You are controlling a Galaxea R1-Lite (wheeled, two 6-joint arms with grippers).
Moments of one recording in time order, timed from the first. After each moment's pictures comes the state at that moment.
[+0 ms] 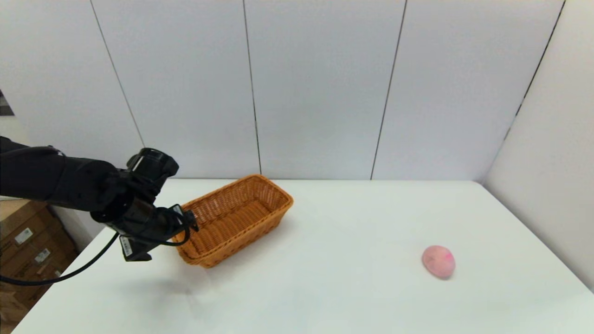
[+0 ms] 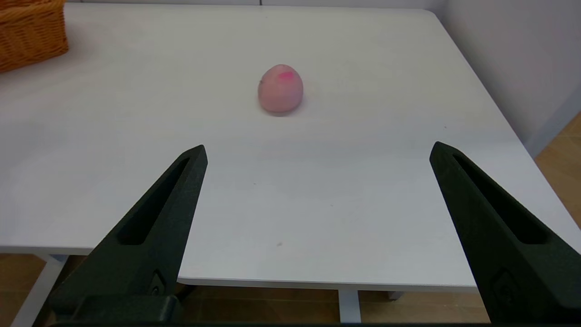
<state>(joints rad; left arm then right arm) -0.19 1.89 -1.07 0.34 0.08 -0.82 0.00 0.00 -0.10 0.26 -0.01 -0.01</state>
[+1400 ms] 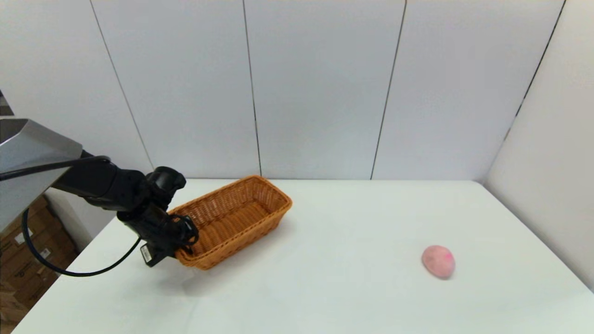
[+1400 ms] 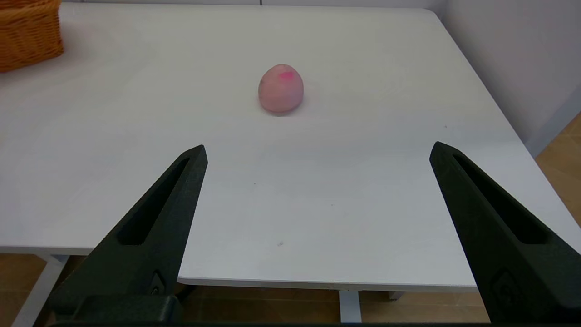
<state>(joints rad) -0.09 2.14 -1.20 0.36 -0.12 -0.84 0.00 0.00 -0.10 0.26 -0.01 -0.01</state>
